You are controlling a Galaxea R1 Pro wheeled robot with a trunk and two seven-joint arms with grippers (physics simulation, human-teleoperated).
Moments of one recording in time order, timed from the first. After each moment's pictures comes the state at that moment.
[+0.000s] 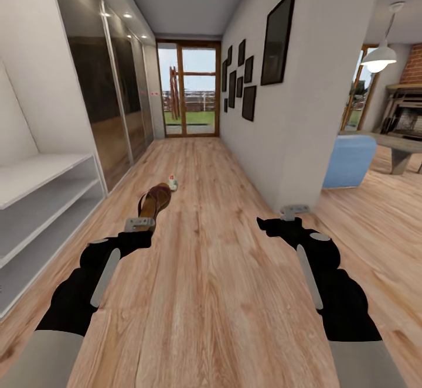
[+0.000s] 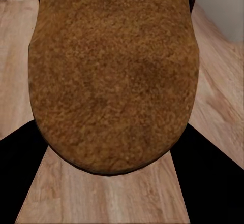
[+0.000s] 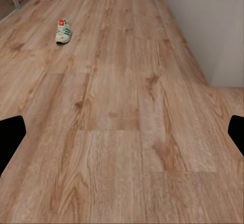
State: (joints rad) left arm -0.61 0.09 -0.05 -1.31 0.21 0.76 -0.04; right arm -0.59 0.00 0.03 -1.51 0.01 0.75 0.09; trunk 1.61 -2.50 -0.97
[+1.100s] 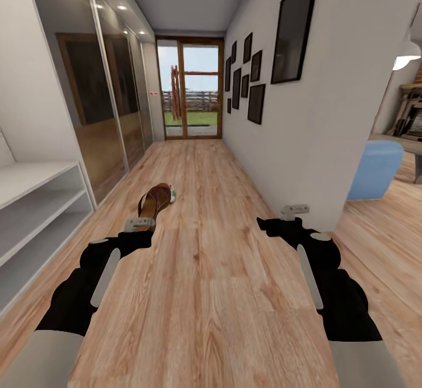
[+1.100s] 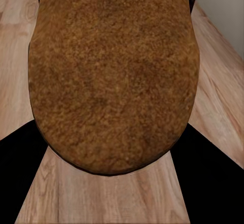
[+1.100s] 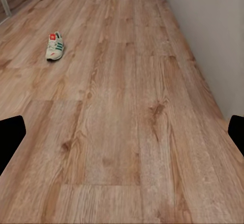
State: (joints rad) left arm -0.61 0.09 -0.05 -1.31 0.21 0.76 -0.04; right arm -0.59 0.00 0.03 -1.51 0.00 0.75 0.10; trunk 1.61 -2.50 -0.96
